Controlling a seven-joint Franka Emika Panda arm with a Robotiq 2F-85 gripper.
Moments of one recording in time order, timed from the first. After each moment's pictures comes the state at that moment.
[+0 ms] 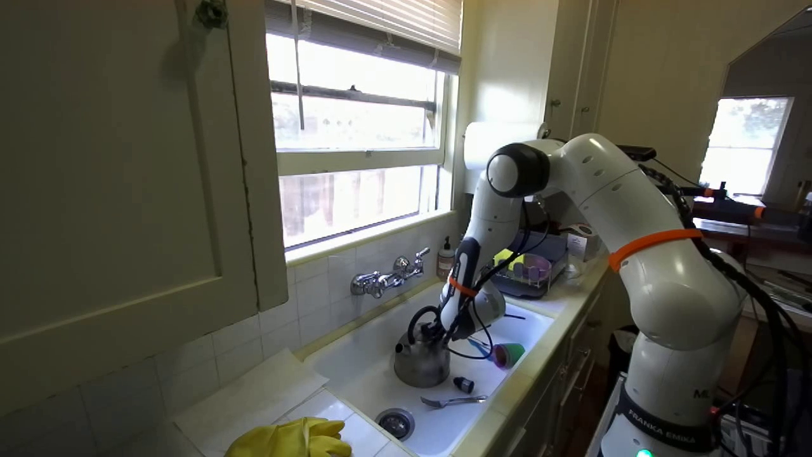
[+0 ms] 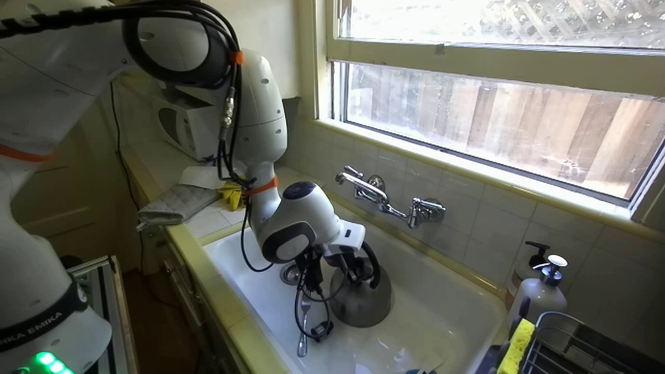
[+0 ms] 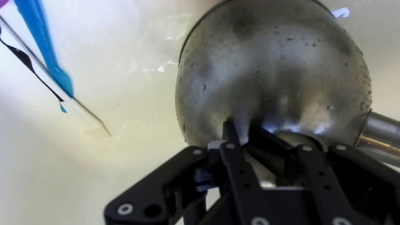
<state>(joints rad) -0.14 0.78 -0.09 -2.25 0.01 3.48 0.07</state>
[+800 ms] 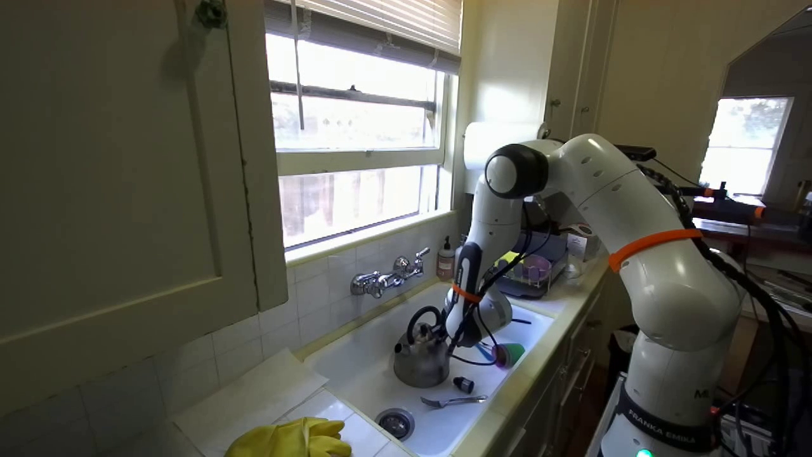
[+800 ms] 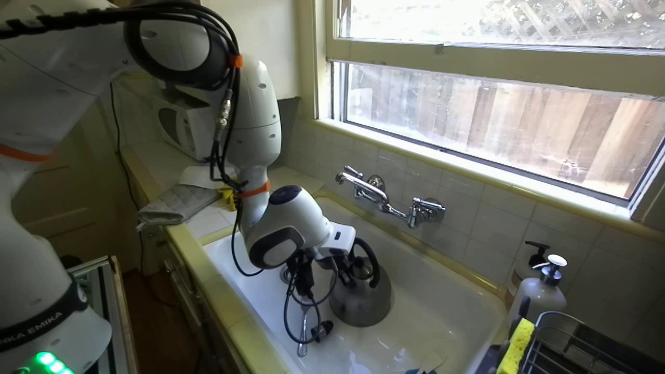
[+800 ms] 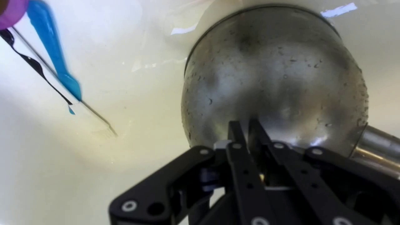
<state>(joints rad) -0.12 0.78 -0.10 -2.32 0.04 3.60 0.05</state>
